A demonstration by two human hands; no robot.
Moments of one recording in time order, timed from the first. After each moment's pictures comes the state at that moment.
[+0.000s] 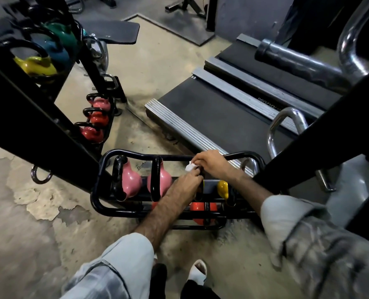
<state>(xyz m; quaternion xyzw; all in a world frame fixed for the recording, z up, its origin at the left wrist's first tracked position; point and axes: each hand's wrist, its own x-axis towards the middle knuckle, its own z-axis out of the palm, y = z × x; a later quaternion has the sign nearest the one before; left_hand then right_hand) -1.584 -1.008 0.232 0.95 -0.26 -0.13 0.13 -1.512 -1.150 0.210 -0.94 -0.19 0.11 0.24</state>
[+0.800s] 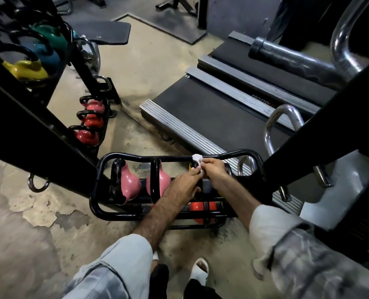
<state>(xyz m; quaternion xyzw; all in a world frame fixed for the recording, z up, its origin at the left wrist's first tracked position) -1.579 -0.998 0.217 0.93 -0.27 -0.14 0.19 -1.527 -1.132 0.155 -0.68 0.33 0.16 0.63</state>
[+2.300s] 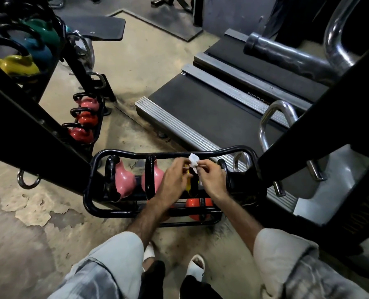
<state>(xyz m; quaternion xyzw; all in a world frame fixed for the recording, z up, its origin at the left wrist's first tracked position) -1.579 -0.991 0.201 0.89 -0.12 -0.04 0.43 -1.587 -1.131 0.188 -0.85 0.17 0.01 0.50</state>
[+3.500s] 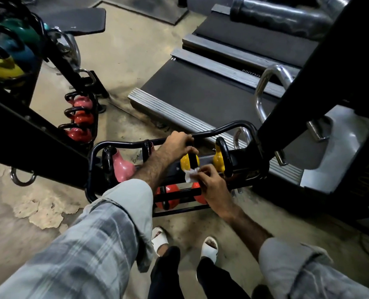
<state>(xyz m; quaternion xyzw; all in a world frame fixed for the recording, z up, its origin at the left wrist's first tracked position) -1.515 -1.005 0.216 0.94 -0.19 -0.21 0.21 -1.672 -1.127 0.148 -0.92 -0.08 -0.10 0.37</state>
